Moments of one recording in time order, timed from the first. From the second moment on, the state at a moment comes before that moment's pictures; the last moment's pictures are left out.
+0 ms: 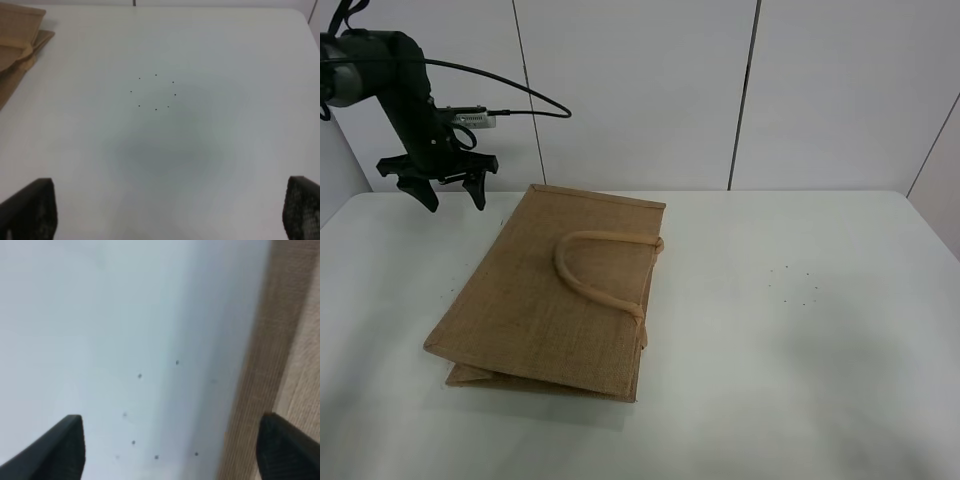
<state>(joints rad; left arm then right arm) -0.04 2.24 -2.05 0.06 1.16 -0.11 0.02 0.00 -0.49 0.06 1.02 -0.06</state>
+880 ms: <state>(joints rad) -0.06 1.23 -1.10 0.05 1.17 -0.10 0.02 0.00 -0.49 0.06 1.02 -0.06</state>
